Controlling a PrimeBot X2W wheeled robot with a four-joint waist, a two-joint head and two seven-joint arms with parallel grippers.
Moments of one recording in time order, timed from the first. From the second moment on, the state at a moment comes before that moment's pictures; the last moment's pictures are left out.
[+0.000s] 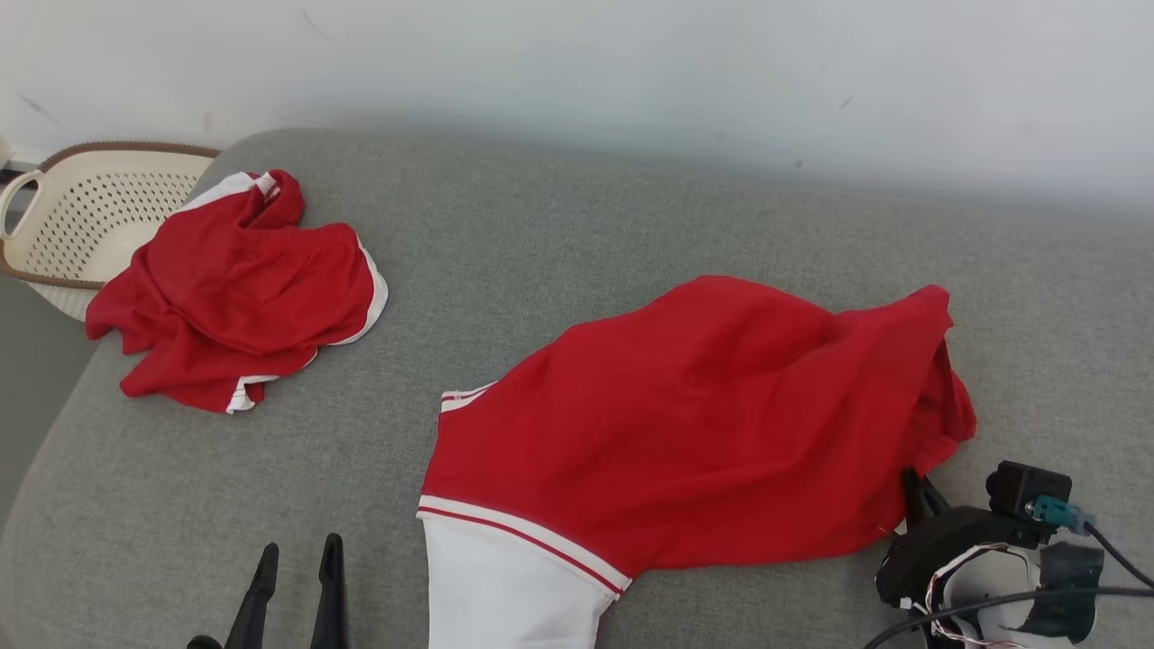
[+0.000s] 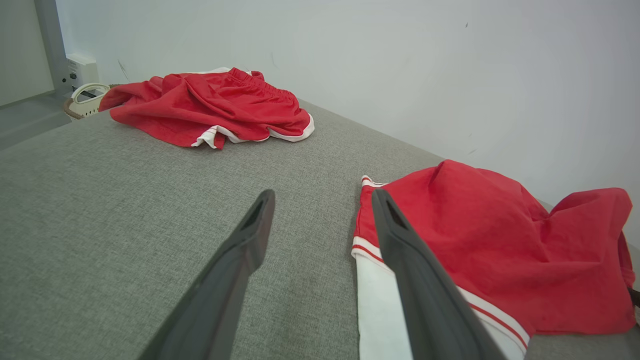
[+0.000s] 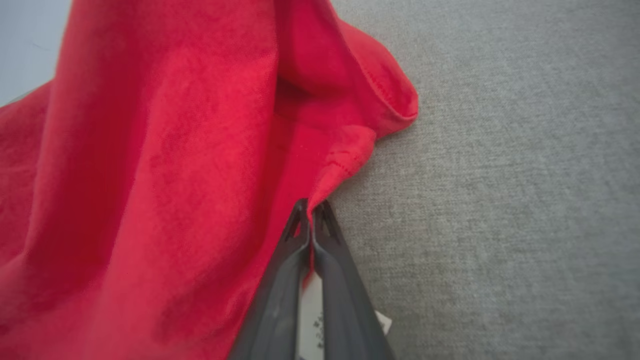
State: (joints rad) left arm -0.02 0.05 -0.03 0.08 -0.35 -0.05 -0.26; right arm -0.40 -0.13 0.00 0.71 0.25 0.13 -0.04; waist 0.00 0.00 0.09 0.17
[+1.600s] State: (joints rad) left arm 0.00 0.05 -0.04 0.07 -0.37 -0.04 -0.26; right arm -0.16 -0.07 -0.05 0.15 0.14 0.13 0.22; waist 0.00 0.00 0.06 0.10
